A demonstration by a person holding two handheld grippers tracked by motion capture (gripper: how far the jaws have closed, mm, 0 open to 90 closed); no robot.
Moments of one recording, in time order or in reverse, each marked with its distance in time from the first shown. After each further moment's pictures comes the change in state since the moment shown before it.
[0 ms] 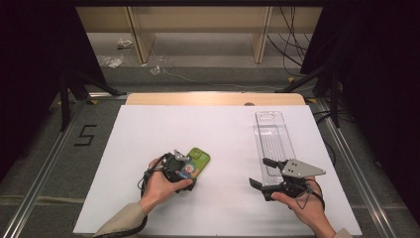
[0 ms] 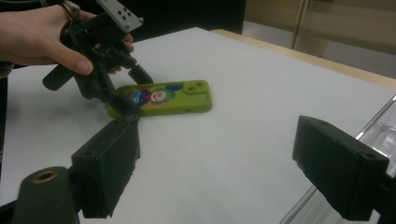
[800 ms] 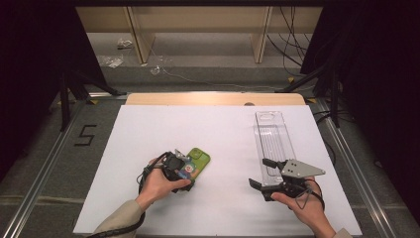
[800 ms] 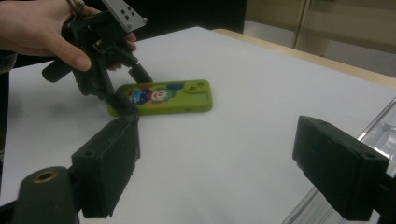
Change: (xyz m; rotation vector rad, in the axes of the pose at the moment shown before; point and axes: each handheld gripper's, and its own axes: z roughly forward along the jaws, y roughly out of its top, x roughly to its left) left arm 0.004 0.004 -0.003 0.075 -0.035 0.053; right arm 0.000 0.000 0.001 0.004 0.004 0.000
